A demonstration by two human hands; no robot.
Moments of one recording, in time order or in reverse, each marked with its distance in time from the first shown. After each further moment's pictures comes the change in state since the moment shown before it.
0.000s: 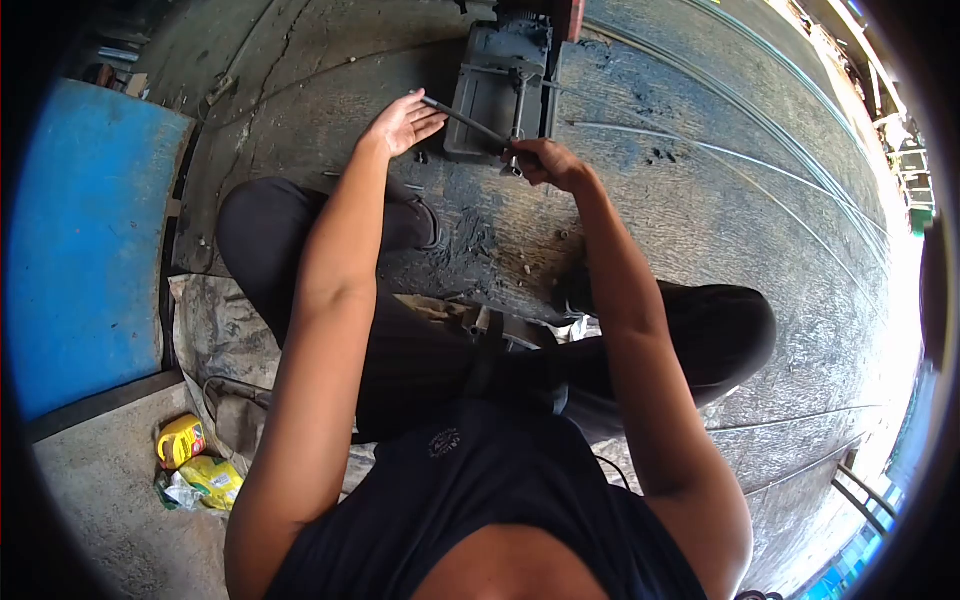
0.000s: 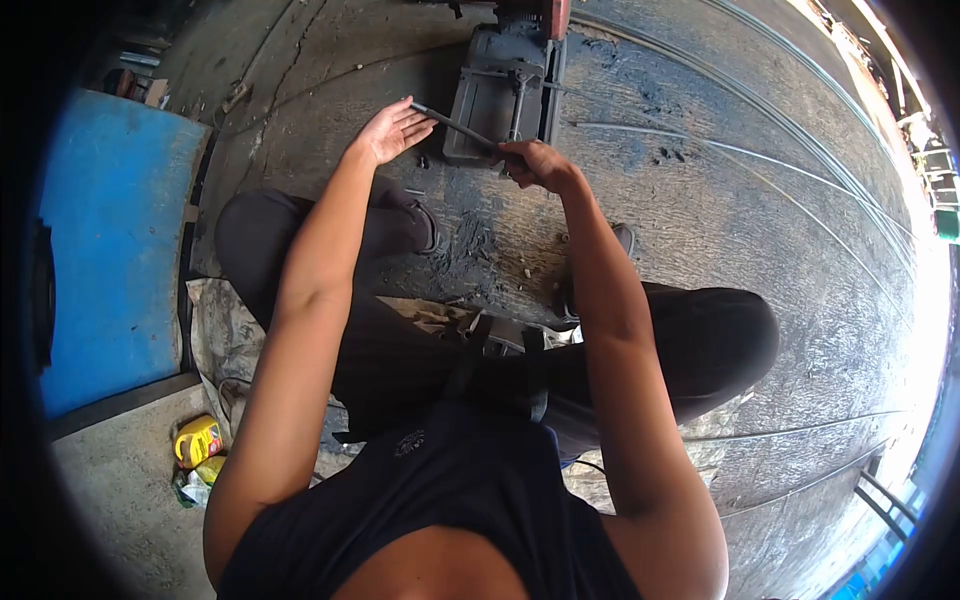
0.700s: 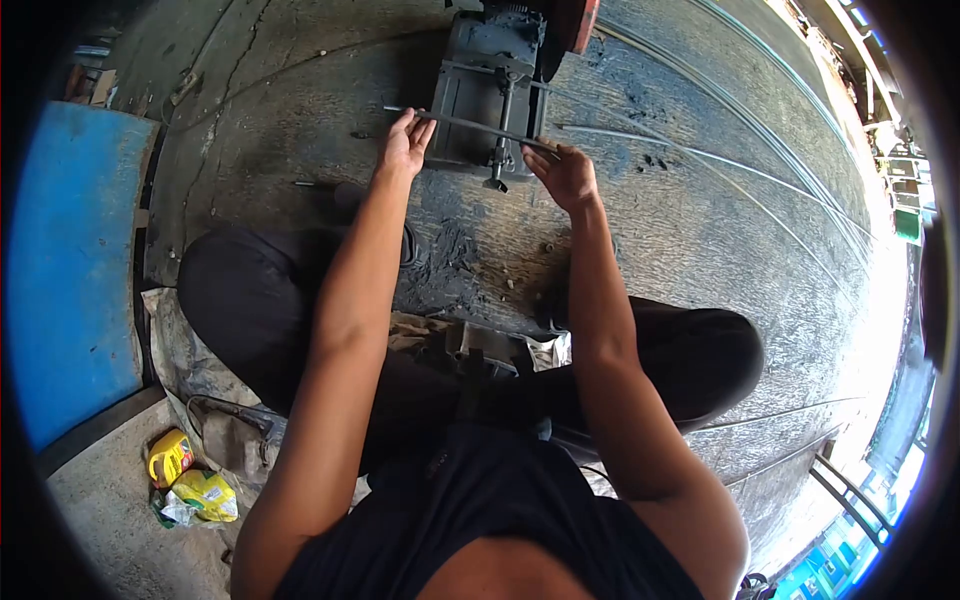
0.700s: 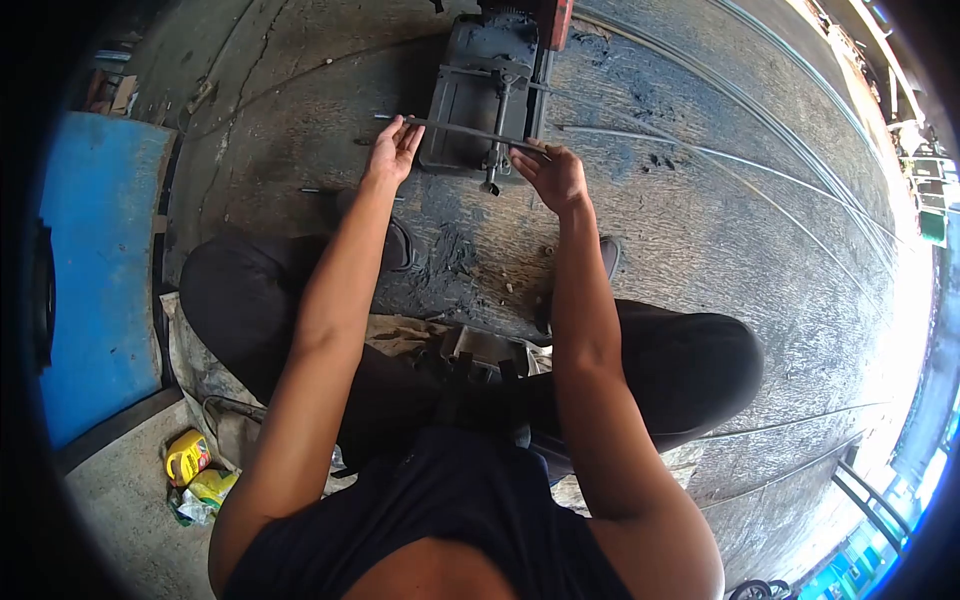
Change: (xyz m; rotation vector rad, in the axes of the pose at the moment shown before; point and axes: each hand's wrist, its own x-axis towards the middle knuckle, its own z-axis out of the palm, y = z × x) left_hand 0.093 -0.068 -0.012 -0.603 0.222 0.259; right_hand 0.015 0.028 -0.058 0.703 0.246 -0.411
